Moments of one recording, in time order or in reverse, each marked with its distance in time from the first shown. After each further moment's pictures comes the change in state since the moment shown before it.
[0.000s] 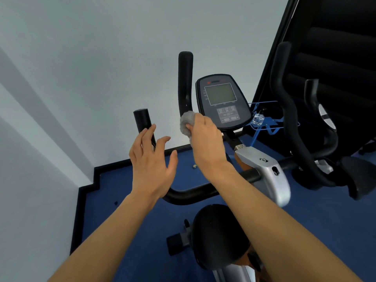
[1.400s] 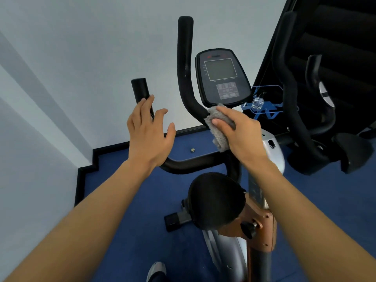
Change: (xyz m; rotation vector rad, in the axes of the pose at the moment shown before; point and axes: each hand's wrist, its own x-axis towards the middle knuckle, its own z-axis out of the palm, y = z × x) left_hand -0.002 0.000 -0.005 0.062 -0.061 0.017; right_hand -0.053 0.060 -0.035 0.465 0.001 0.110
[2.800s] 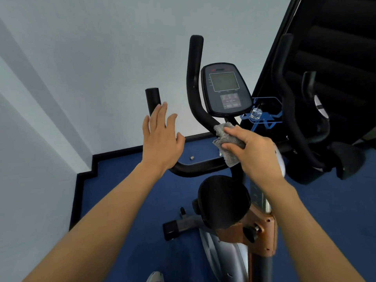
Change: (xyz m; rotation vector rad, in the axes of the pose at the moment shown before) left_hand 0.001 0.004 -0.008 0.017 -0.049 0.033; right_hand -0.035 -0.028 -0.020 -0.176 -0.052 0.057
